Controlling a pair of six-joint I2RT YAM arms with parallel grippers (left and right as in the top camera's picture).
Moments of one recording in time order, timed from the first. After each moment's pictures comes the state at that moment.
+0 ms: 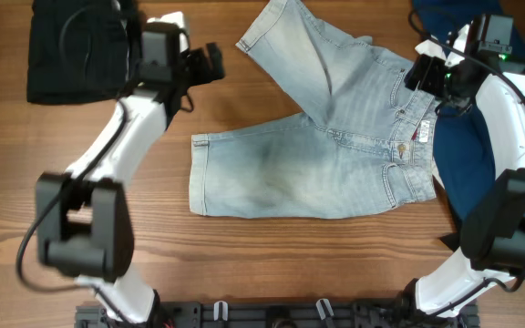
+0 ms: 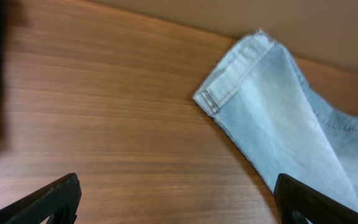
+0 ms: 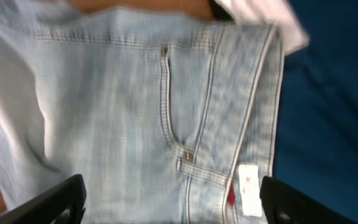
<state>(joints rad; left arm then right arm) -0.18 1.86 1.33 -0.15 0.08 -0.35 -0.19 1.86 1.53 -0.82 -0.15 0.20</state>
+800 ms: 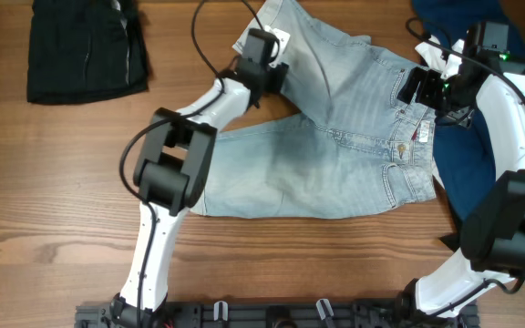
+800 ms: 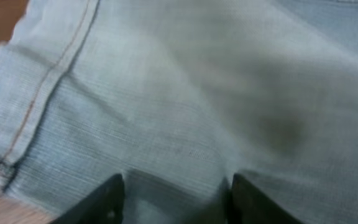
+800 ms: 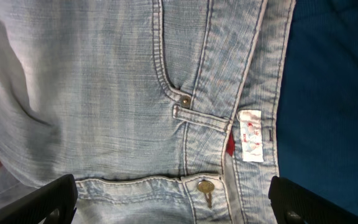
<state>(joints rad) -0.42 2.45 1.78 -0.13 0.01 0.03 -0.19 1.86 1.53 -0.96 -0.16 0.19</state>
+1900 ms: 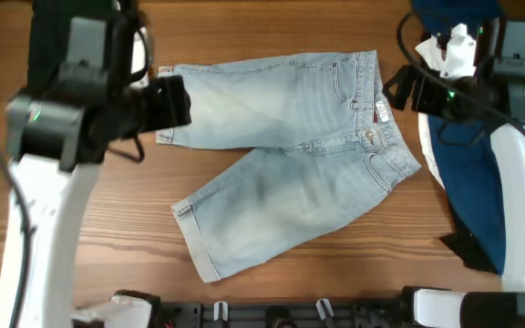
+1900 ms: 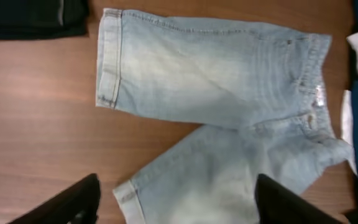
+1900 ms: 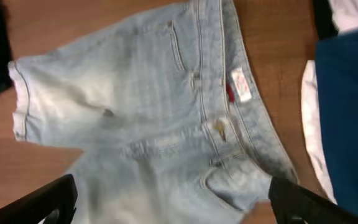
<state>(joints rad) -0.22 1.42 1.80 -1.38 0.05 -0.36 -0.08 1.49 1.54 -1.11 -0.30 0.12</state>
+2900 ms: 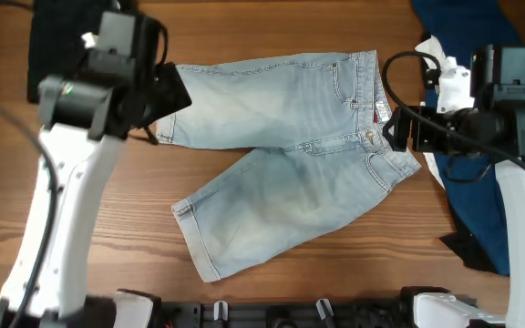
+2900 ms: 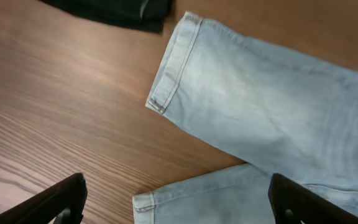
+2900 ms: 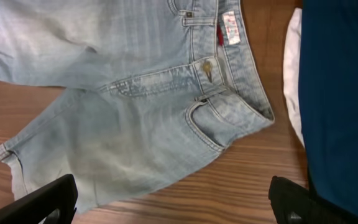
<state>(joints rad) -0.26 1.53 1.80 -1.37 -0.24 -0.63 -0.02 1.37 1.54 -1.34 -0.19 0.02</state>
